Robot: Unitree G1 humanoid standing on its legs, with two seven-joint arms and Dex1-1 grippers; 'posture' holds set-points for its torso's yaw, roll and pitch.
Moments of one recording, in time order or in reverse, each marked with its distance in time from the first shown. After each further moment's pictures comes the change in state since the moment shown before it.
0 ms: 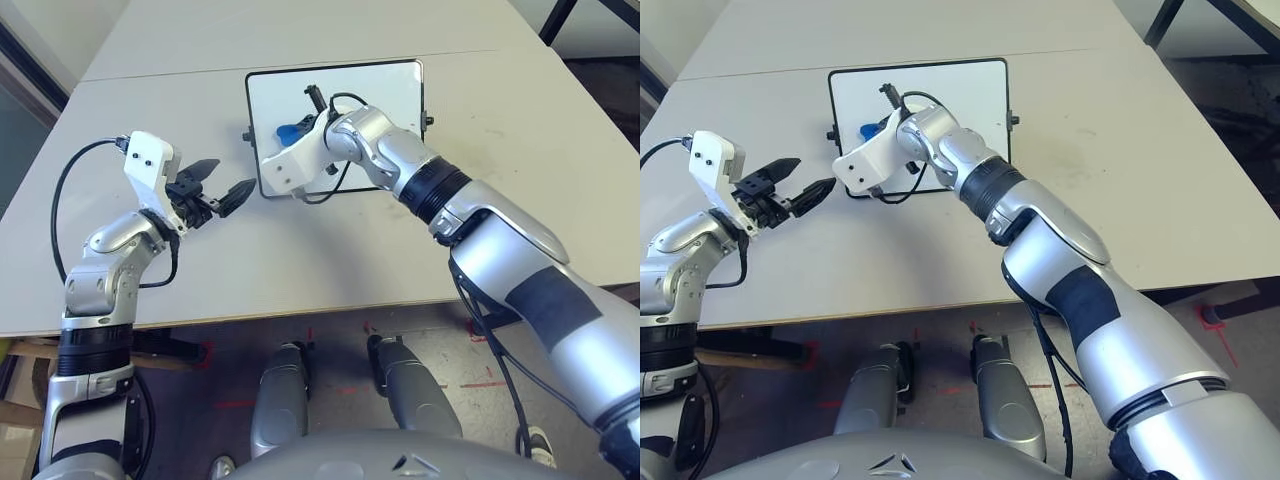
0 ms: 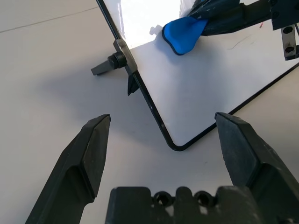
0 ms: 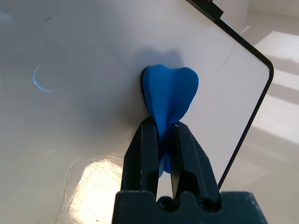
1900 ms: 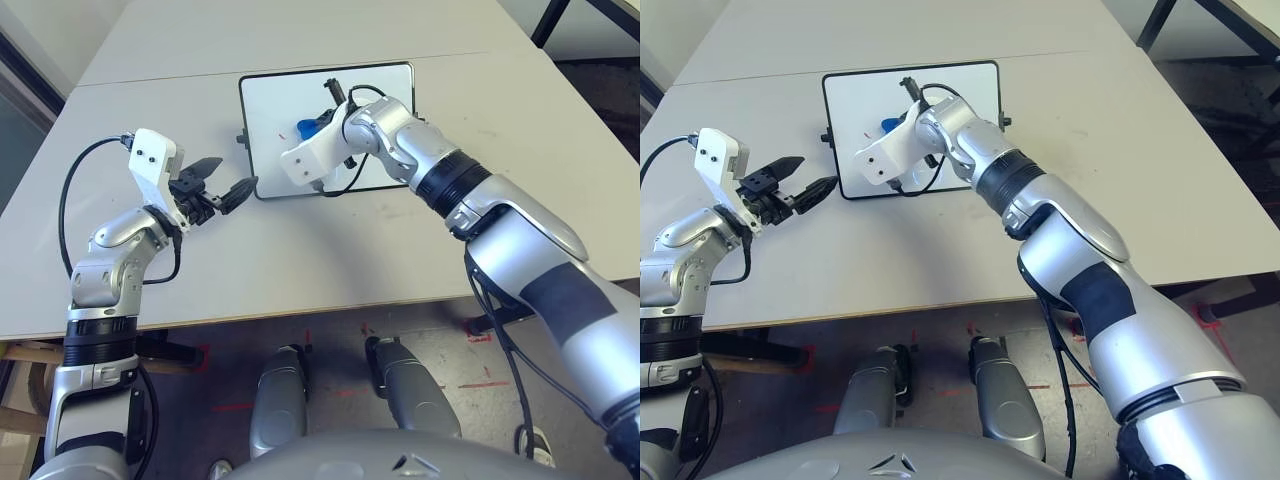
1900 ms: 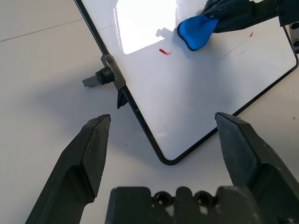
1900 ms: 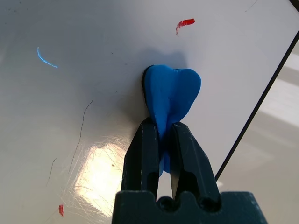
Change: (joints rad) left arm -0.029 -0.006 -0.009 0.041 0.012 -0.022 -0.020; right arm -0.007 -0.037 0.012 0.017 -0.011 0.002 0.040
